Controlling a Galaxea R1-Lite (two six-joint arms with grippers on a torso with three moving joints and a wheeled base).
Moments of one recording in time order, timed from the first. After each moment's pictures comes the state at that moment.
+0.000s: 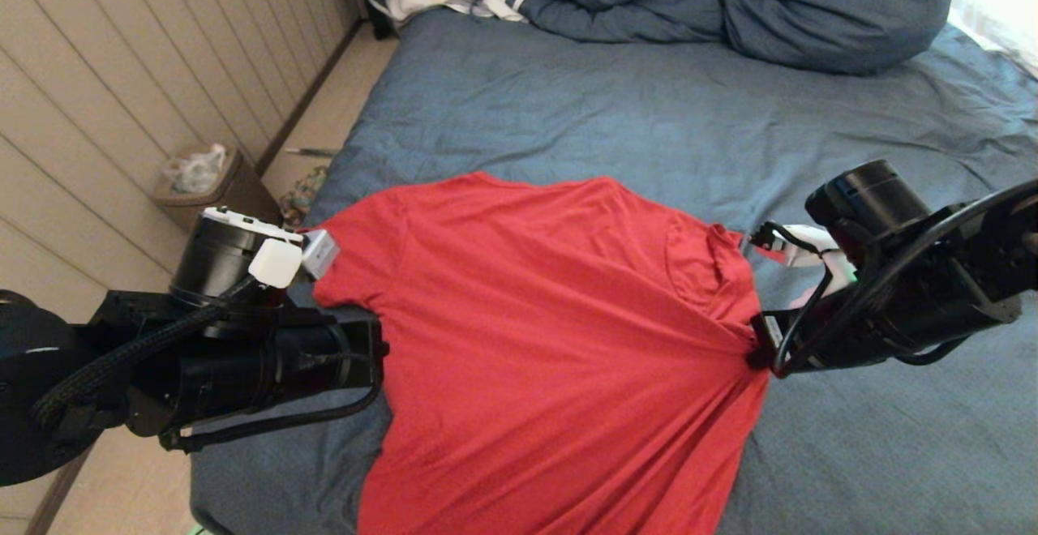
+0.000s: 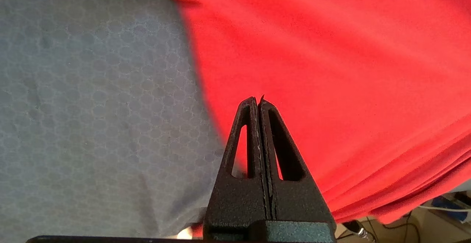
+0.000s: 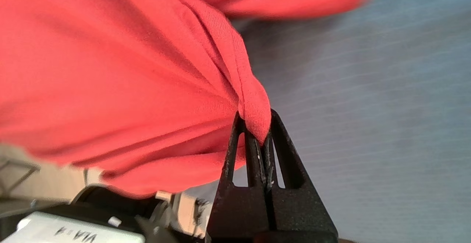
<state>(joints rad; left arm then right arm) -0.58 1.56 -0.82 -0.12 0.09 -0.44 0.27 1.63 -1.21 0.55 0.02 0.15</state>
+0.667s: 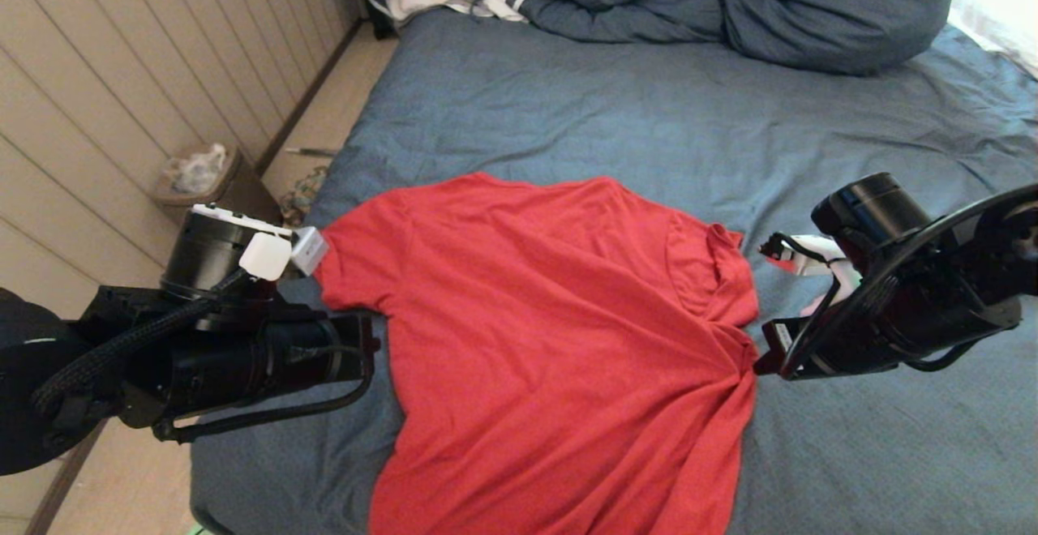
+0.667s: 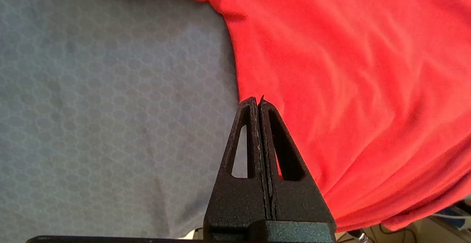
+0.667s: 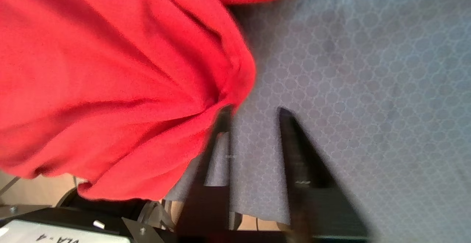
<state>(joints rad) -0.54 1.56 -0.82 -0.12 0.07 -0.44 0.24 1.65 -1.18 0.55 0.02 0.12</state>
